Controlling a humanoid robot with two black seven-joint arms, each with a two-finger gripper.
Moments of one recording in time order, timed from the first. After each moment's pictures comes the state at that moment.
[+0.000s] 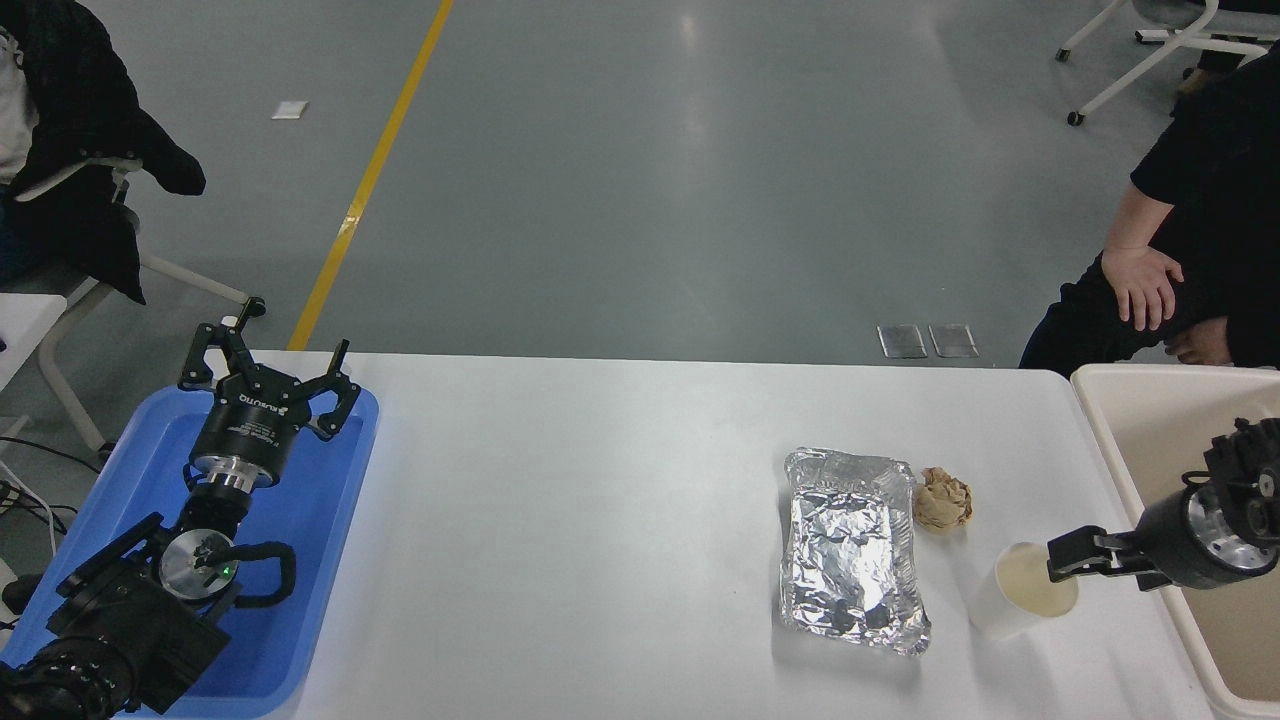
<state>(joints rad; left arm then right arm) -0.59 0.23 -0.89 -0.31 -0.14 -0.79 -0.37 1.36 -0.58 -1.25 1.07 -0.54 0.25 0.28</state>
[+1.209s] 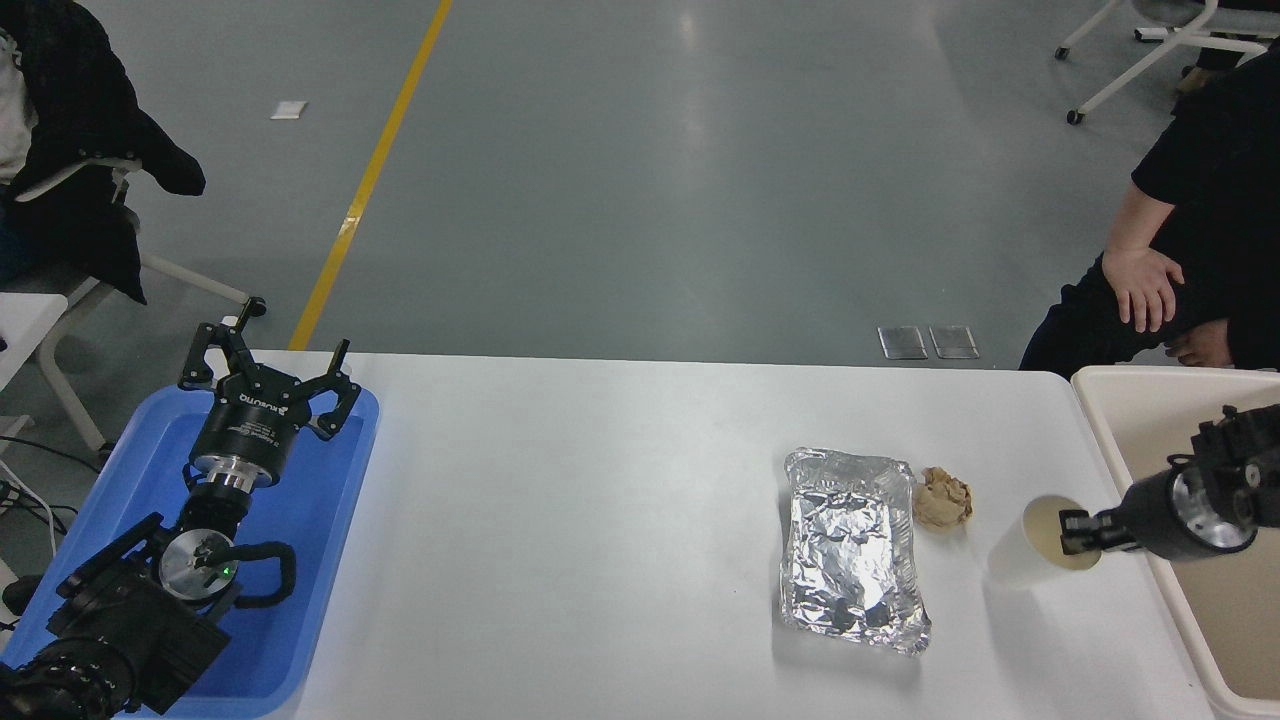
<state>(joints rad) -0.60 0.23 -0.89 -0.31 -0.14 -0.79 -0.37 1.55 -0.66 -1.24 1.03 -0.58 0.29 0.31</state>
